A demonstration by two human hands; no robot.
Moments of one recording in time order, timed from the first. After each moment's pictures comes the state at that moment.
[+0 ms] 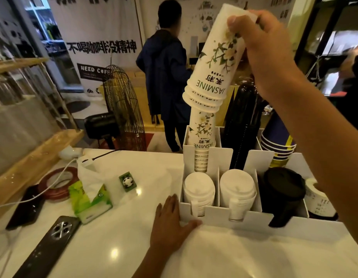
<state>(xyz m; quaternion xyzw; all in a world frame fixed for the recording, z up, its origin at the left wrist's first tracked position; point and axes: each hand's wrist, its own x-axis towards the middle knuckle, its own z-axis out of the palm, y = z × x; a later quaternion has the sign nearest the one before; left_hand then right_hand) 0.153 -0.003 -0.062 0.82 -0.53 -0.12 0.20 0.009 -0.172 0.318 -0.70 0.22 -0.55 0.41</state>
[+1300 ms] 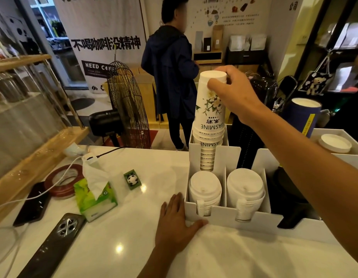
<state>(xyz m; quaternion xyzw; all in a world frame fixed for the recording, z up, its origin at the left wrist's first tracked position) 0.153 -0.001 -0.066 0.81 -0.54 -0.10 0.22 0.054 -0.212 0.235 -0.74 0.31 -0.44 0.40</state>
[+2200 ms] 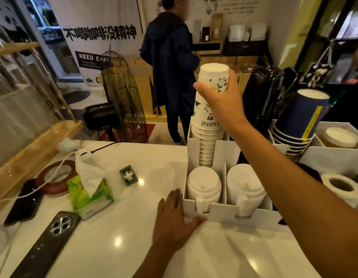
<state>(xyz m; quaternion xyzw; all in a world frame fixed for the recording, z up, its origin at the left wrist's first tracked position) 0.156 -0.003 -0.070 0.80 -0.55 -0.08 0.22 0.077 -0.205 0.185 -0.68 0.28 -0.54 0.41</state>
